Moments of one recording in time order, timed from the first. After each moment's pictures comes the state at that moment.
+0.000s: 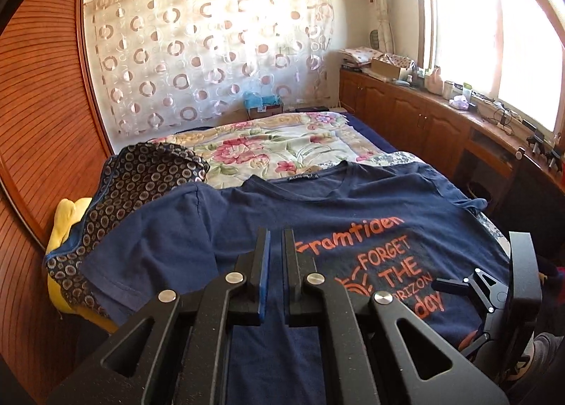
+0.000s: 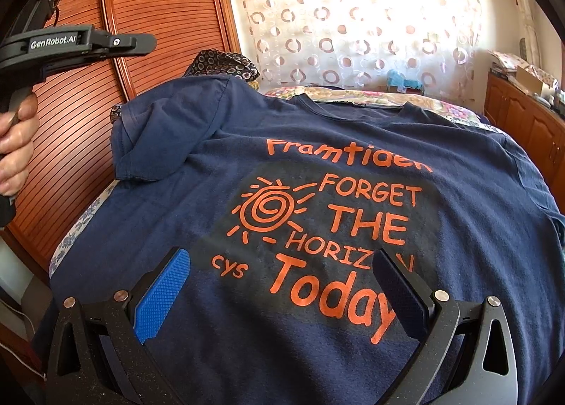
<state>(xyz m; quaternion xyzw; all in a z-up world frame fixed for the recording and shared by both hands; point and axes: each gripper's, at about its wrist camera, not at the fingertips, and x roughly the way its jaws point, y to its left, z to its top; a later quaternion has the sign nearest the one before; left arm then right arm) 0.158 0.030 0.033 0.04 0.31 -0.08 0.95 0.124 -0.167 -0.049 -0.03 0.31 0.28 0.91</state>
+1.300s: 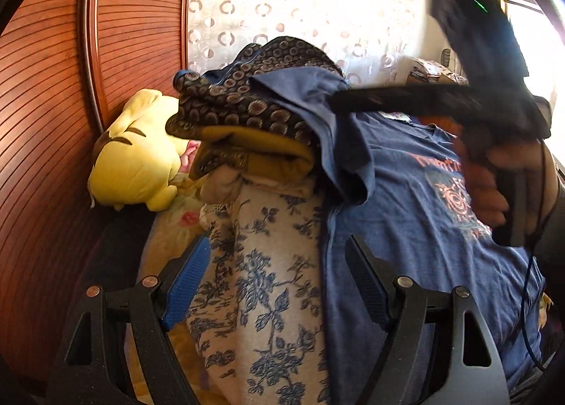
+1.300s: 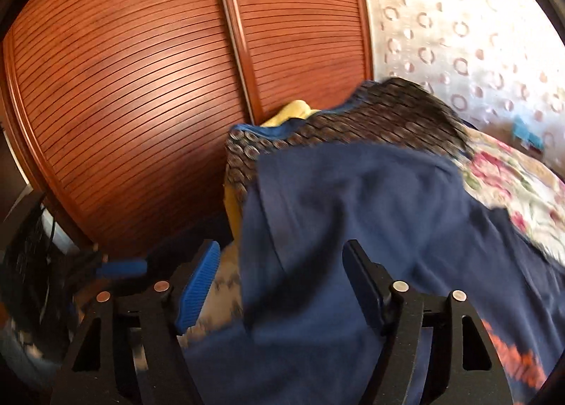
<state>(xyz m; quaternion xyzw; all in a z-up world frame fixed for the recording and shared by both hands) 0.050 0.188 -0.073 -0.07 0.34 0.03 0.94 0.201 0.084 0.020 -0.11 0.30 0.50 0.81</state>
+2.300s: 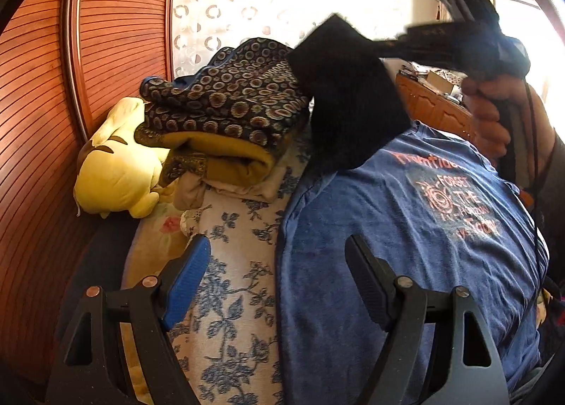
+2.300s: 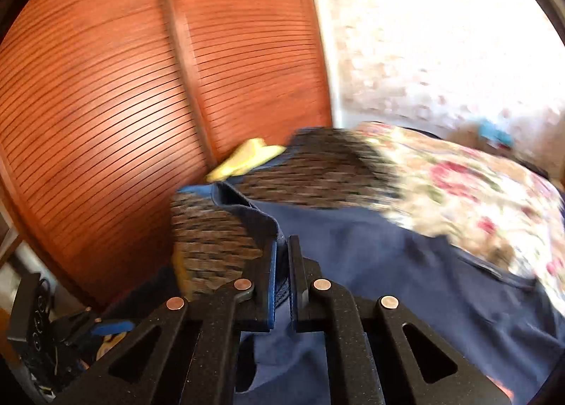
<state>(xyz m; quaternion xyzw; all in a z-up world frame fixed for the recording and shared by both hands) 0.057 0.154 -0.072 -0.06 0.33 0.01 0.94 0.273 0.046 0.038 -0.04 0.28 0.42 0.86</state>
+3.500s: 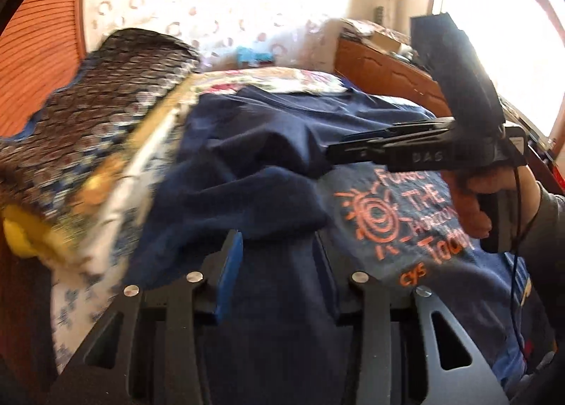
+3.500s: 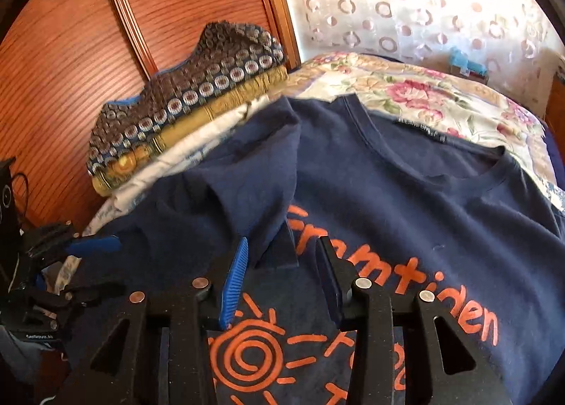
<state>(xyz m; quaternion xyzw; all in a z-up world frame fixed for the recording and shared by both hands) 0.162 0.039 -0.078 -0.01 0.38 -0.12 0.92 0.315 -0.061 -0.061 -0.06 0.39 0.38 0.83</state>
